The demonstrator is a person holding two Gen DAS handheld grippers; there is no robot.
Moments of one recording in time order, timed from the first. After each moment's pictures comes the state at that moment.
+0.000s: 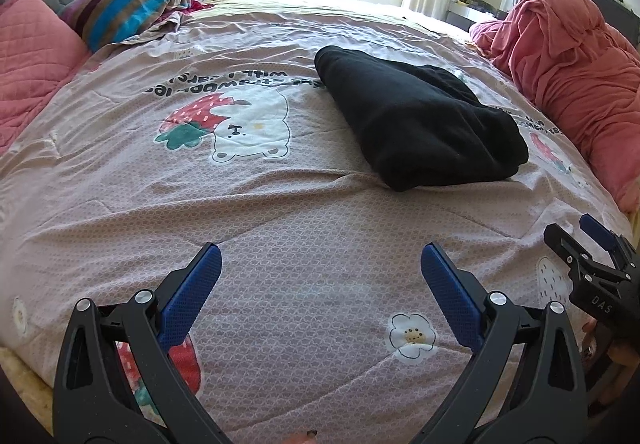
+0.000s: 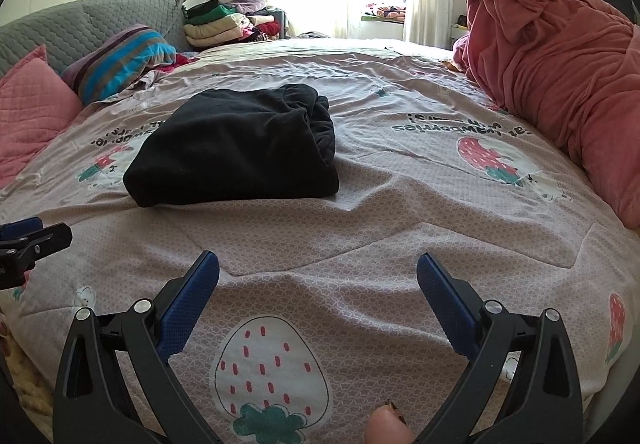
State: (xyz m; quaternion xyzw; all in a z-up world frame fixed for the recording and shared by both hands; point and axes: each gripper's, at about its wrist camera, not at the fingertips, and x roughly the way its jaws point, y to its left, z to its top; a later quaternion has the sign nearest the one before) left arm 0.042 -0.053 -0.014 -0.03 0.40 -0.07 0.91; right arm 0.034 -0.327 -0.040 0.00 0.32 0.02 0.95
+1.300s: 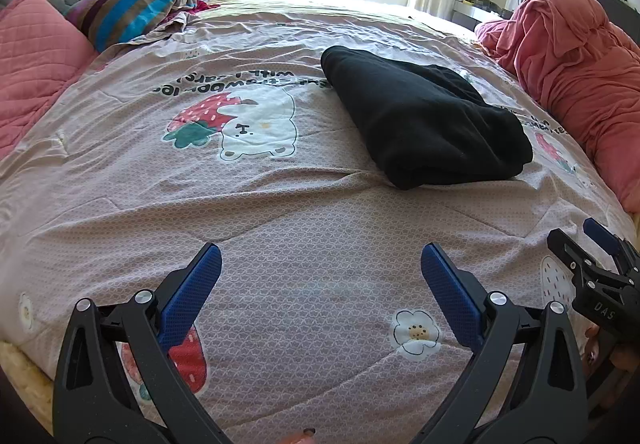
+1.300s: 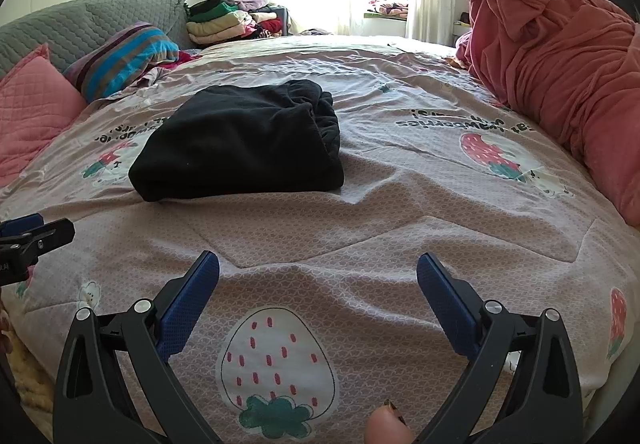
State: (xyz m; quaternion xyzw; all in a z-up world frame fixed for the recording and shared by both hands) left arm 0.039 -0.049 -0.011 -0.03 0.40 -0.06 0.91; right arm 0.031 -0.324 -0.039 0.00 0.33 0.02 0.94
